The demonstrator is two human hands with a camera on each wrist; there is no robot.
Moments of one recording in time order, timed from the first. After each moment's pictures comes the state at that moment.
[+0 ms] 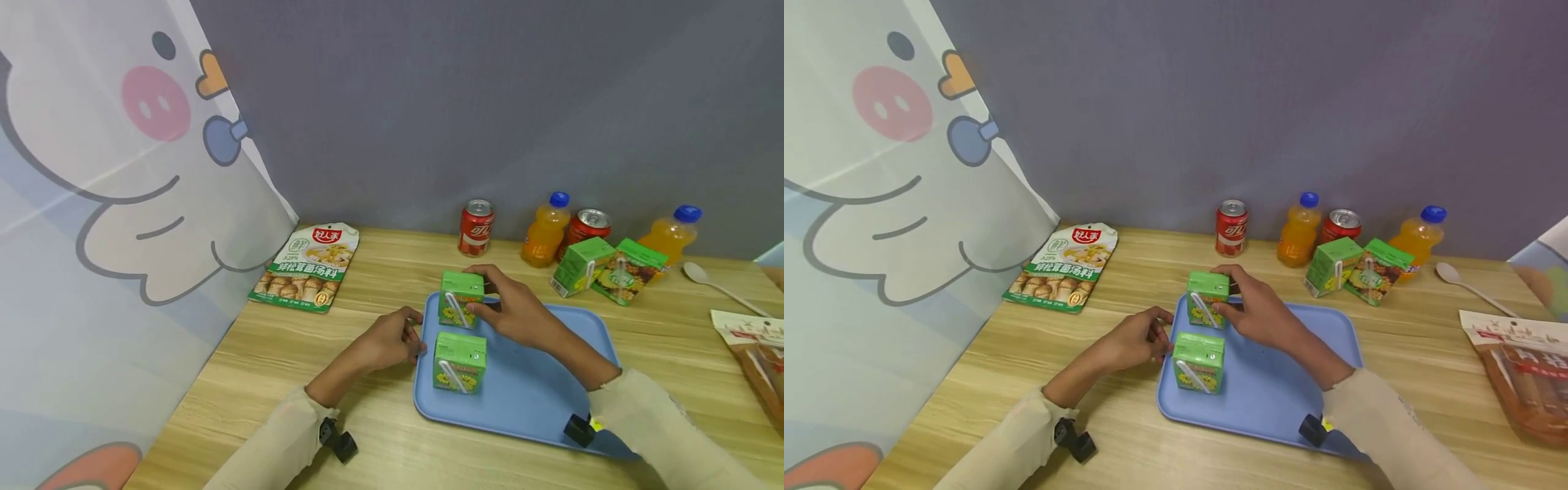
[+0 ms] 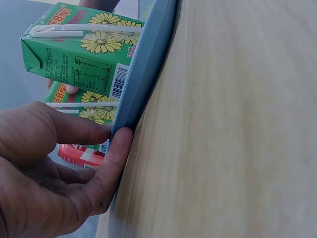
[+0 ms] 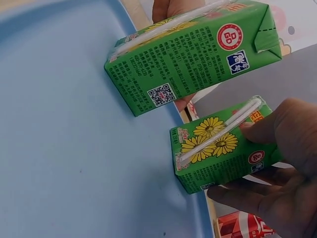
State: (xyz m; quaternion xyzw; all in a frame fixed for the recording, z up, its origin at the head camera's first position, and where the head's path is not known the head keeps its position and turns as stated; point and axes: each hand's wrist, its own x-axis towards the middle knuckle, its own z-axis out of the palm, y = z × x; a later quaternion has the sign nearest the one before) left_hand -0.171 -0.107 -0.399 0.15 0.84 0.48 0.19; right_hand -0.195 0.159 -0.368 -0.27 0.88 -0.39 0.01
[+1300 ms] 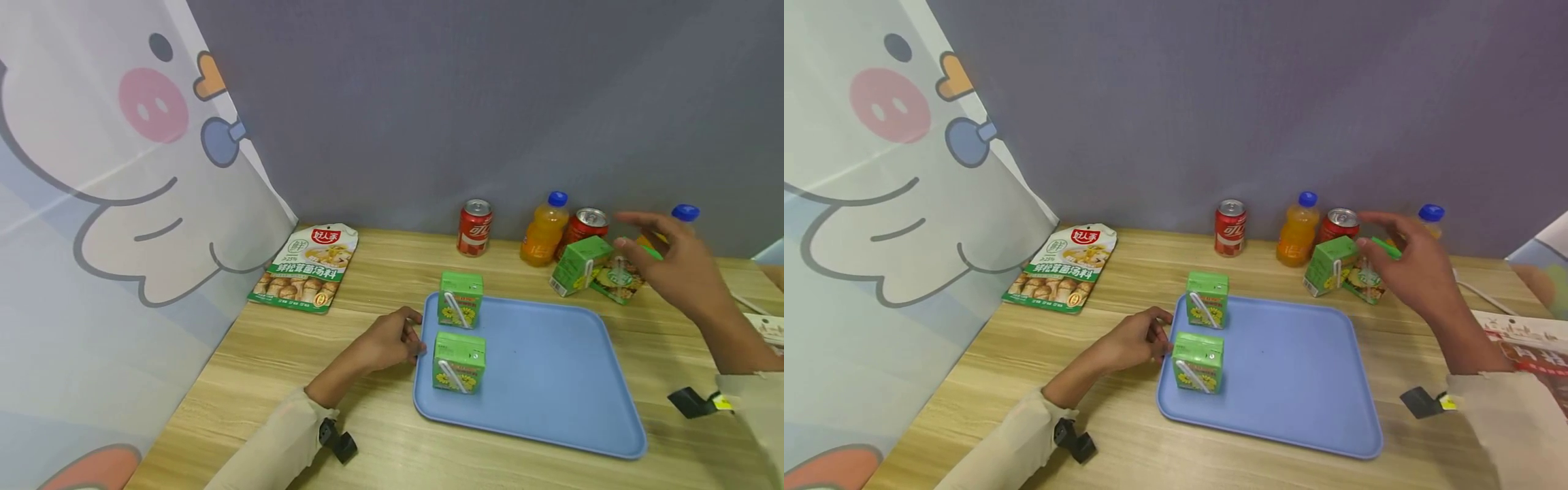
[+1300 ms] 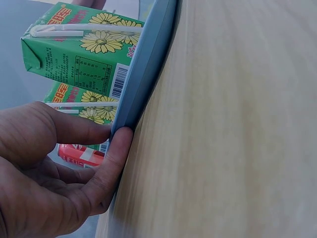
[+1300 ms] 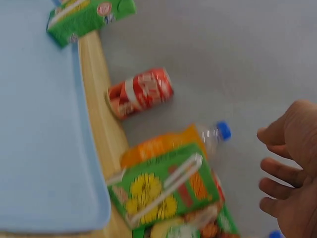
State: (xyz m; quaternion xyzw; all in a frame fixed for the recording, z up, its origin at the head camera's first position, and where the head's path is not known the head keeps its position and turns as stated) left_hand -0.171 -0.106 -0.399 0.15 0.84 0.49 0.19; right_hand -0.201 0.331 -0.316 -0.09 0.90 -0.39 -0.15
